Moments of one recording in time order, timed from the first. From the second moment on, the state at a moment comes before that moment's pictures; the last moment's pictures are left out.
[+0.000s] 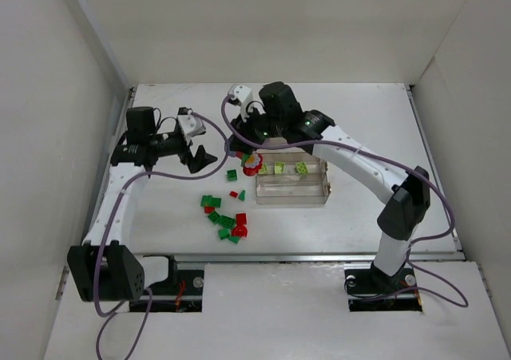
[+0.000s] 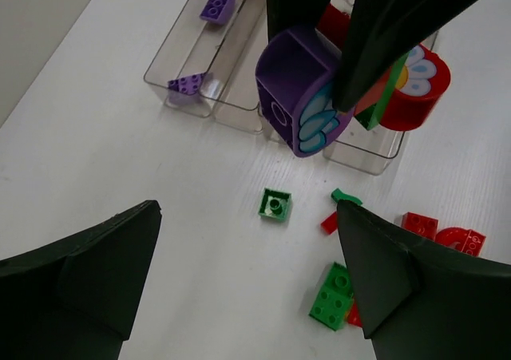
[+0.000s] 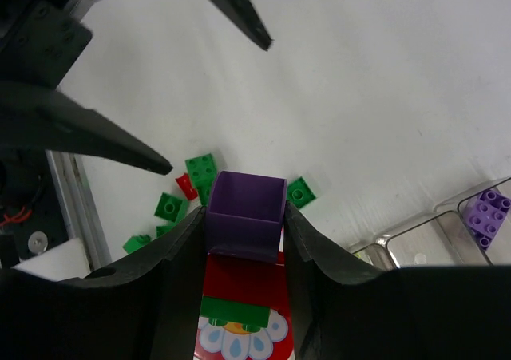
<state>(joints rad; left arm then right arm) -0.01 1.18 1.06 -0.50 0.96 0.71 0.79 1.82 1.81 -0.49 -0.38 -0.06</state>
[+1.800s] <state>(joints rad) -0.20 1.45 1.34 -0.91 1.06 1.09 0.81 1.76 1.77 -0.51 -0.47 -0.25</state>
